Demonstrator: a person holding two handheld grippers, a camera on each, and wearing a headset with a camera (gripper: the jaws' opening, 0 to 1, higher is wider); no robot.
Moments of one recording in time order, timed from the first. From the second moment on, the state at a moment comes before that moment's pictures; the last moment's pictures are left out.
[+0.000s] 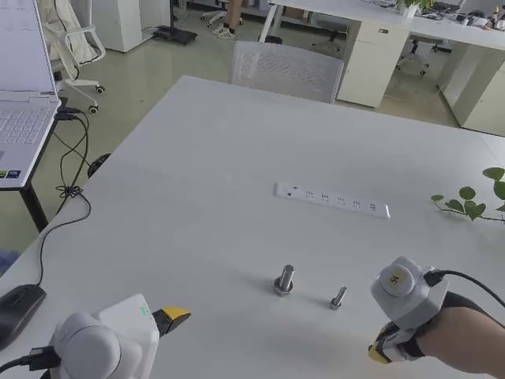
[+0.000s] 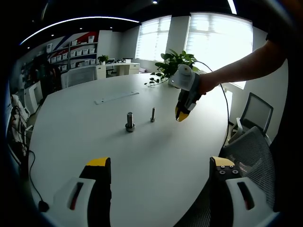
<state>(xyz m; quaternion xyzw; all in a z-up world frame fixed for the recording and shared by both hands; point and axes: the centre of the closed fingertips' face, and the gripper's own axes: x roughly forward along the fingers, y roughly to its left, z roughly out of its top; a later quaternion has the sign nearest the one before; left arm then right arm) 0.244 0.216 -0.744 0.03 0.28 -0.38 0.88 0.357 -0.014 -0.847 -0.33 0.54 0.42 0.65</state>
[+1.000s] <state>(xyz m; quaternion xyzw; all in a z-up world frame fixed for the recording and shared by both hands) 0.240 0.224 -0.749 0.04 0.28 -0.37 0.89 0.366 -0.008 -0.806 -0.34 0.52 0.43 0.66</state>
